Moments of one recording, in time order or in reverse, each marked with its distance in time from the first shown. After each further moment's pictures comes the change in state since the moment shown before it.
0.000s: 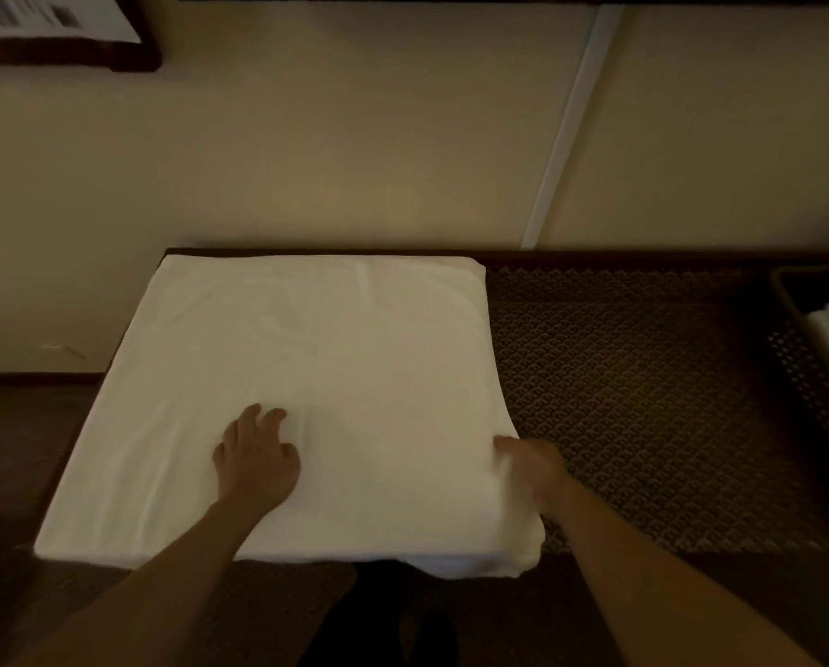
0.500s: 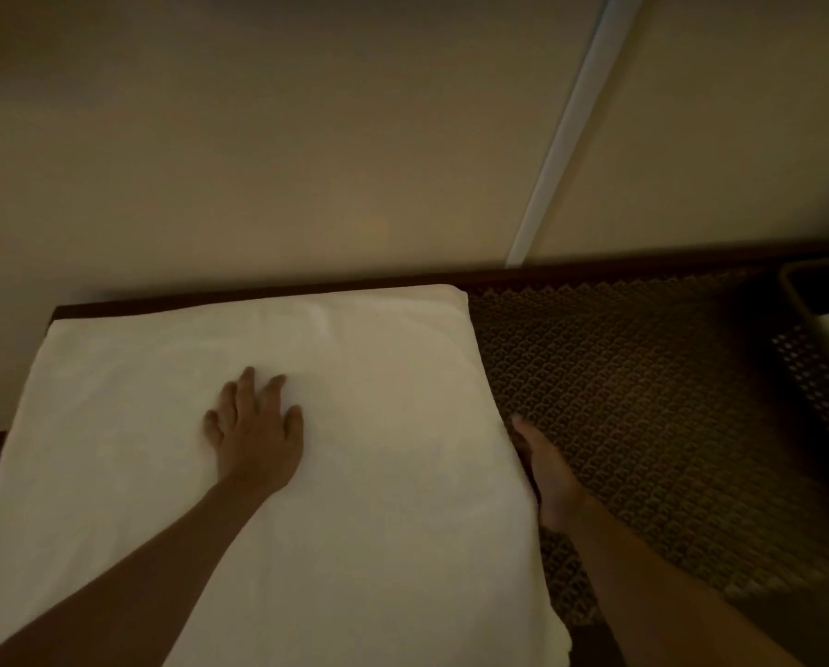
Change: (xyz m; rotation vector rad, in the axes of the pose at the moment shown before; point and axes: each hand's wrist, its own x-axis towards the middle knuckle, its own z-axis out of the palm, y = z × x) left_hand 0.168 0.076 0.001 0.084 0.083 0.190; right_hand 0.075 -0.069 0.005 0.398 -0.260 0.132
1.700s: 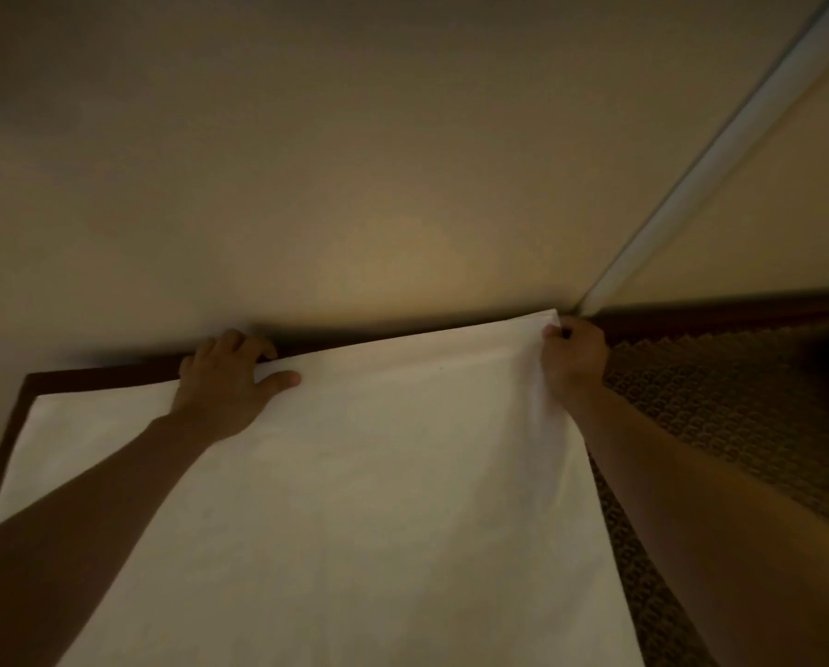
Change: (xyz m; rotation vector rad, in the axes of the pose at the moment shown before) left_hand 0.213 -0.056 -0.053 0.058 -0.013 0.267; right_hand 0.155 -0.187 0.104 -0.714 0.842 -0.671
